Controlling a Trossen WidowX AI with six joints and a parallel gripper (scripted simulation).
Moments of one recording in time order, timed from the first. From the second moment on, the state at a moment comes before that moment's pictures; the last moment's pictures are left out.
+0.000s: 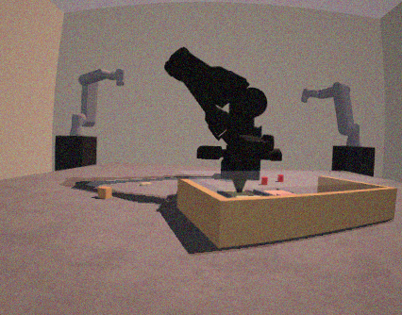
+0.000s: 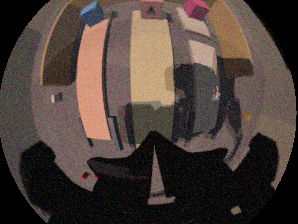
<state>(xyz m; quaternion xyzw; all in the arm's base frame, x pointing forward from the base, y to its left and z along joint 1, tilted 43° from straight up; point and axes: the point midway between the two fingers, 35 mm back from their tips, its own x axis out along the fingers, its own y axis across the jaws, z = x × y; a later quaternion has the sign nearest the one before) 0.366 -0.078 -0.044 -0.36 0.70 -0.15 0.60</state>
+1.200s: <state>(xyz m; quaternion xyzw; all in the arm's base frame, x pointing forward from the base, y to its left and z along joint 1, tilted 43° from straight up) 0.317 -0.091 -0.031 -0.36 0.70 -0.15 0.60</state>
